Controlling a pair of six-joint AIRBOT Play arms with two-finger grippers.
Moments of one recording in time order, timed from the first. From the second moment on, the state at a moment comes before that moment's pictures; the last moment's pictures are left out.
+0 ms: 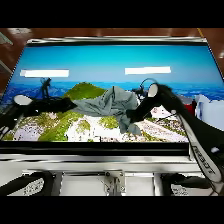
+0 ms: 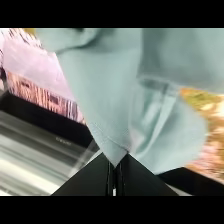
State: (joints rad) left arm 0.02 -1.19 0.89 0.65 -0.89 -1.18; right arm 0.31 -1.49 1.26 -1.20 1.34 1.53
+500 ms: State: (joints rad) left arm 0.16 -0.62 1.35 0.70 -0.94 -1.33; right arm 0.16 -0.90 1.78 -1.41 1.07 1.50
